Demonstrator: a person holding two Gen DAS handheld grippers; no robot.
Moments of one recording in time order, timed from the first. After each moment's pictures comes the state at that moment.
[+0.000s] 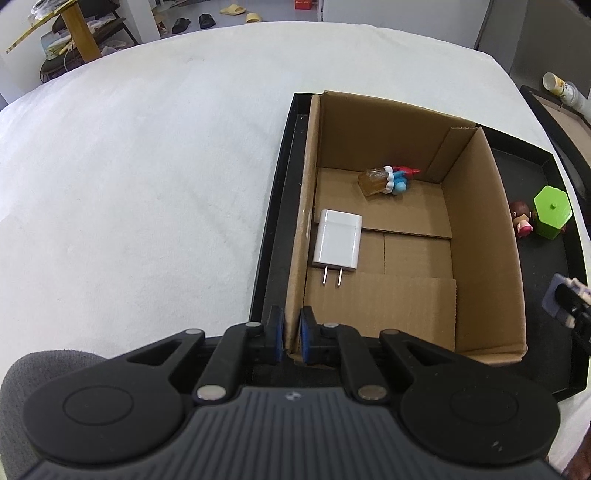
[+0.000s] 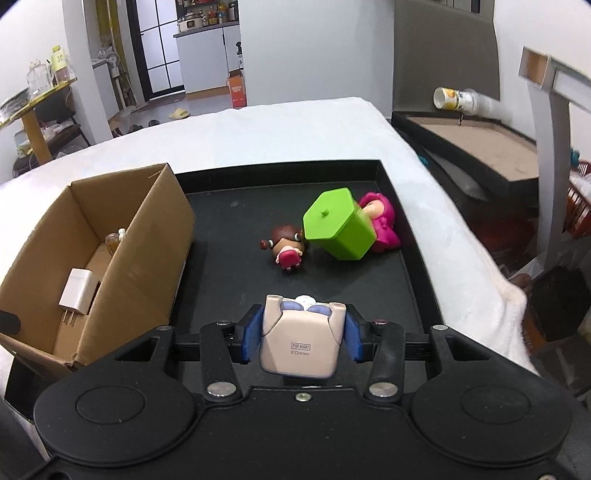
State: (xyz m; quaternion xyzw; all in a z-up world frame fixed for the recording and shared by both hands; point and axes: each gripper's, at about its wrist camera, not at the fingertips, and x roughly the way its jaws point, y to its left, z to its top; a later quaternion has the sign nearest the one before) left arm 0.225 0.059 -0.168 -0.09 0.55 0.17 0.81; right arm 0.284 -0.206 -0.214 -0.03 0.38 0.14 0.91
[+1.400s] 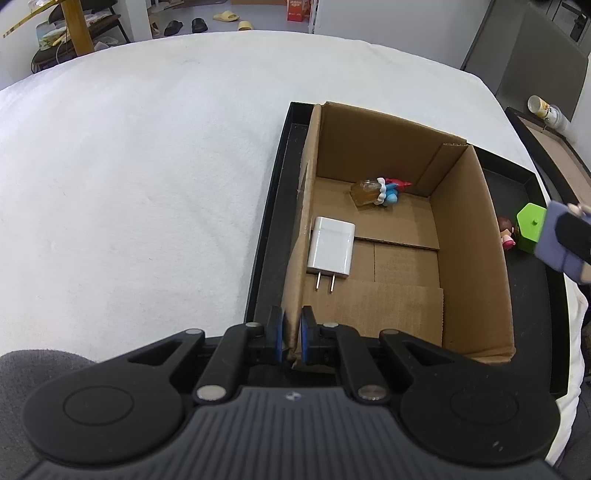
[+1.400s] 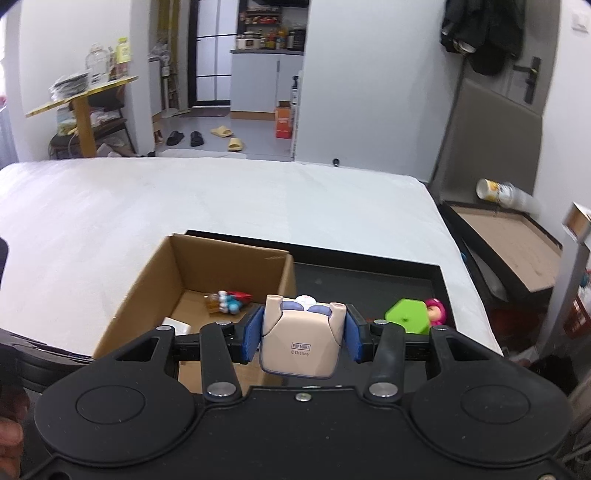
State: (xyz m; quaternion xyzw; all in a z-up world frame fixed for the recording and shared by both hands) left arm 0.213 0.073 -0.167 -0.13 0.52 0.14 0.83; right arm 0.260 -0.109 -0.129 -0.11 0.32 0.19 0.92
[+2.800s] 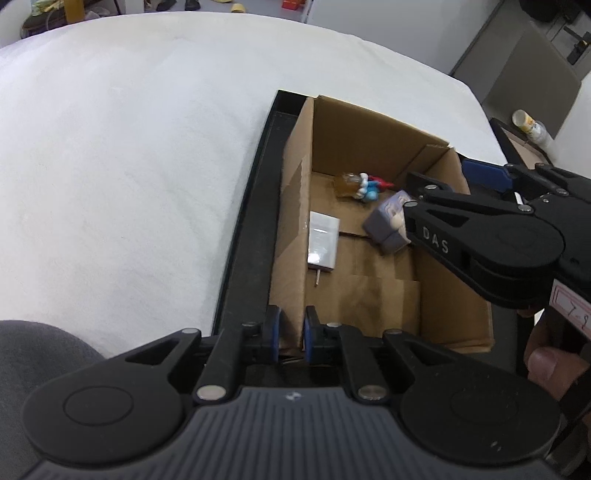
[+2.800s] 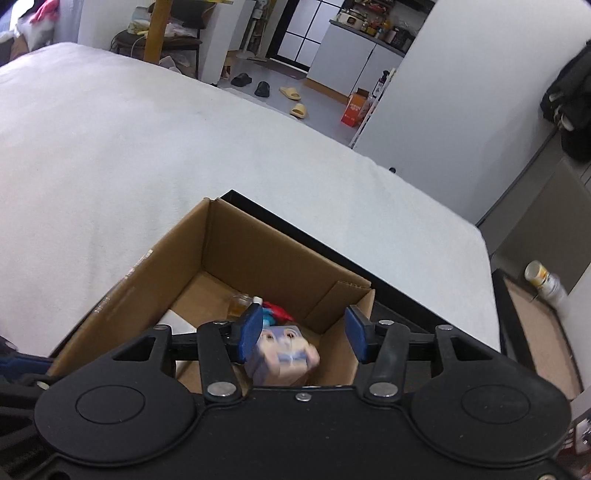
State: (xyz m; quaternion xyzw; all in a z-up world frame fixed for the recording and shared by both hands) left arm 0.213 0.082 -0.170 -0.19 0.53 0.11 0.82; right arm 0.286 -0.019 -0.164 -0.29 0.31 0.26 0.87
